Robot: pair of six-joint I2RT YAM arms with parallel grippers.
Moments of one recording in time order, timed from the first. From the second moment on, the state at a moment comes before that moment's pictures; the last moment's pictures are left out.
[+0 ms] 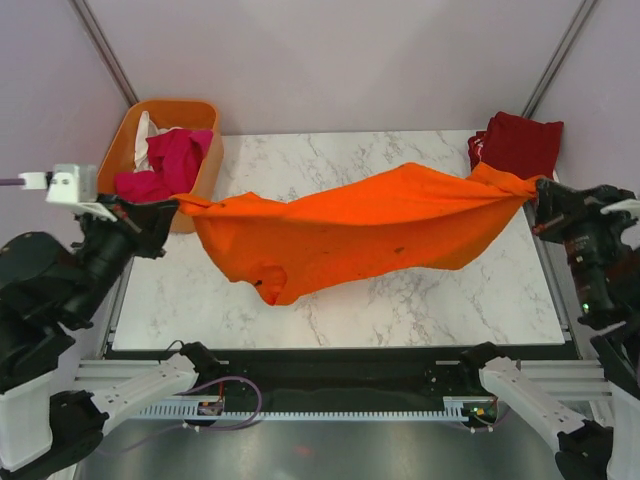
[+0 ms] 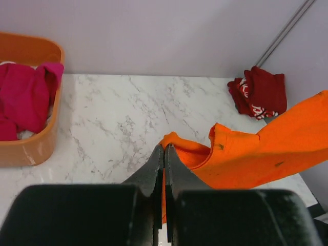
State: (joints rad) left arm -0.74 0.80 1.71 -0.99 -0.44 -0.33; right arm 0.39 0.78 1.65 -0.81 0.44 0.34
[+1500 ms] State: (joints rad) left arm -0.20 2.17 1.98 -0.96 -0.05 -0.09; right arm 0.14 1.46 1.24 -0.71 0.41 0.48
